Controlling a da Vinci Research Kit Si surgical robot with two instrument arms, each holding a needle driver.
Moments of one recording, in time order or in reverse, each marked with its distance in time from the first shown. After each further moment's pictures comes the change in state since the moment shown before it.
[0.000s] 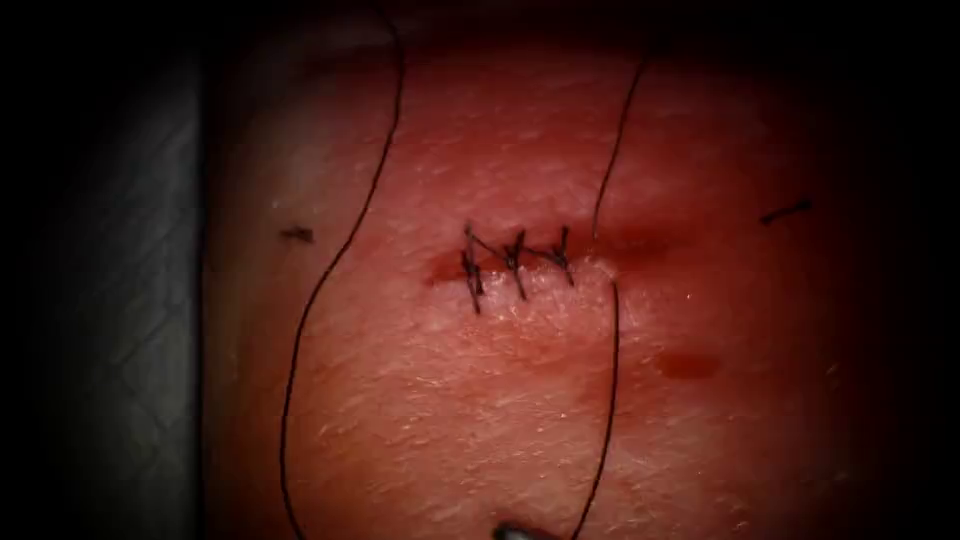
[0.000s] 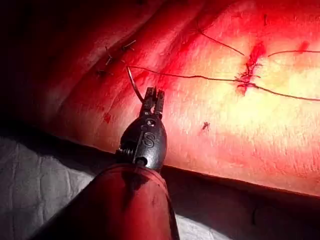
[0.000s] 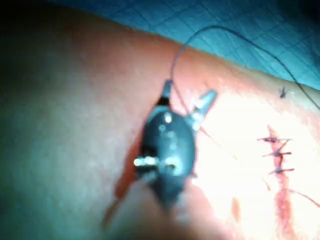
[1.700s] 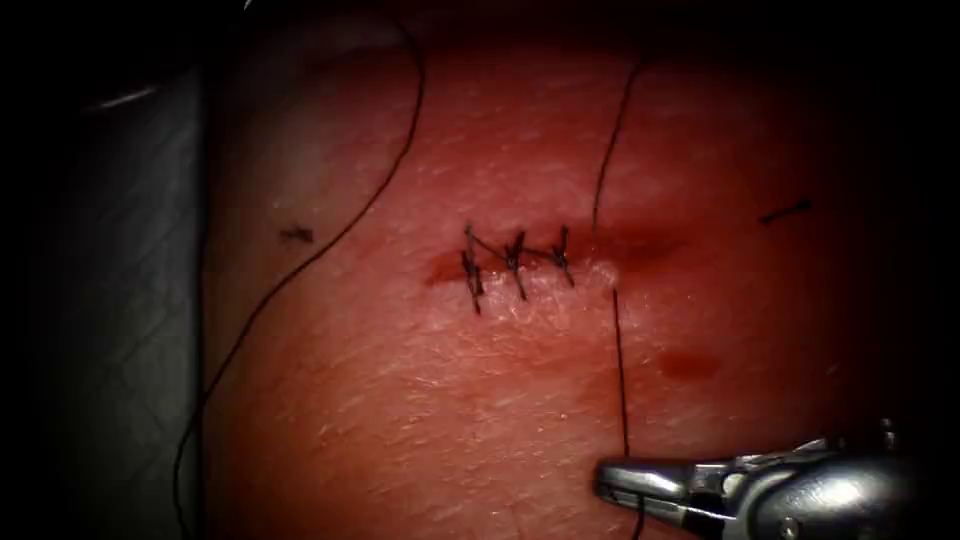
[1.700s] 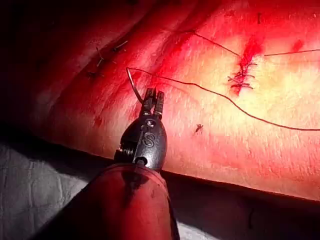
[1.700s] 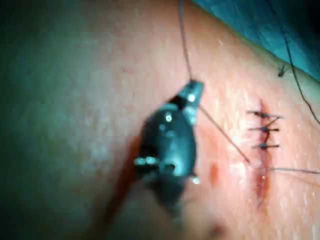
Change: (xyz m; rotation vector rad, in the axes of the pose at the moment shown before) right arm -0.004 0.001 -0.002 0.048 0.048 -0.162; left arm -0.001 0.002 0.002 -0.019 -0.013 0.017
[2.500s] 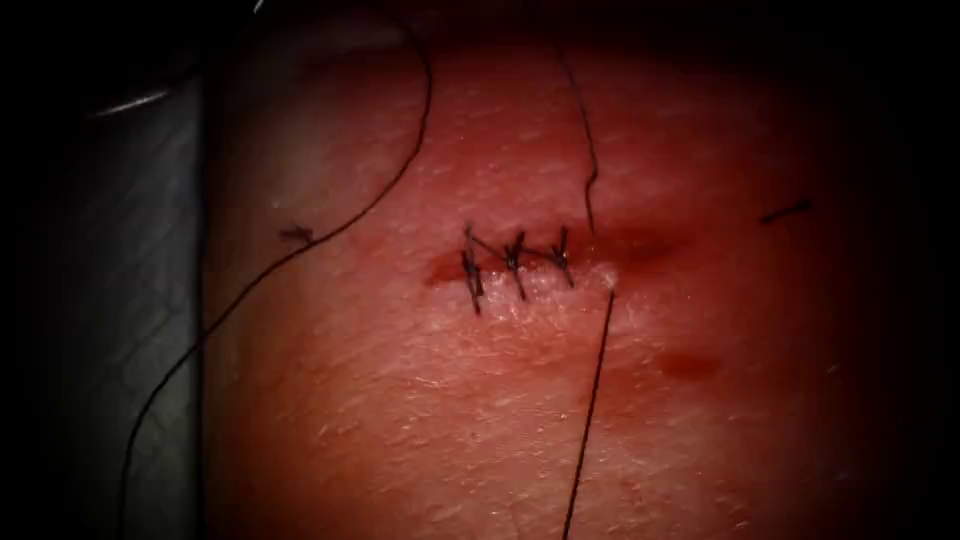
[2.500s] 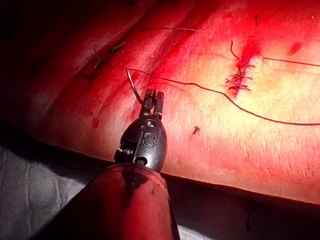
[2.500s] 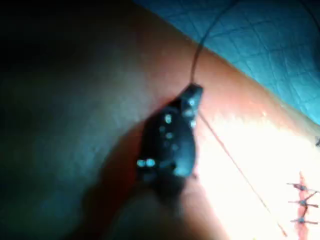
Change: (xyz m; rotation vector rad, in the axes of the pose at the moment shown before) right arm 0.006 -0.008 0.002 0.105 -0.002 -0.044; left arm 0.000 0.000 0.000 -0.008 -0.001 0.003
